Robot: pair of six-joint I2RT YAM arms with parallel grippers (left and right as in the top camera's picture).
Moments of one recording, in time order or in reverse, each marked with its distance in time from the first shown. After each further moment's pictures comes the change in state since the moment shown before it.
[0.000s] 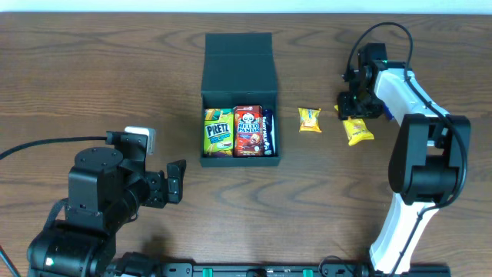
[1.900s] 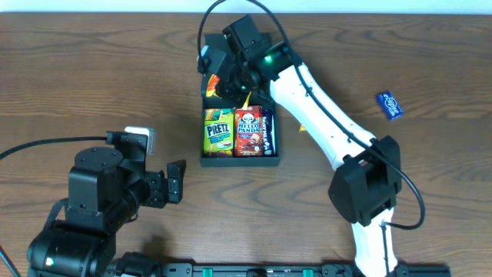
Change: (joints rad) left arm 0.000 0.000 0.000 0.000 0.000 0.000; right arm 0.612 0.007 0.479 -0.052 -0.288 -0.420
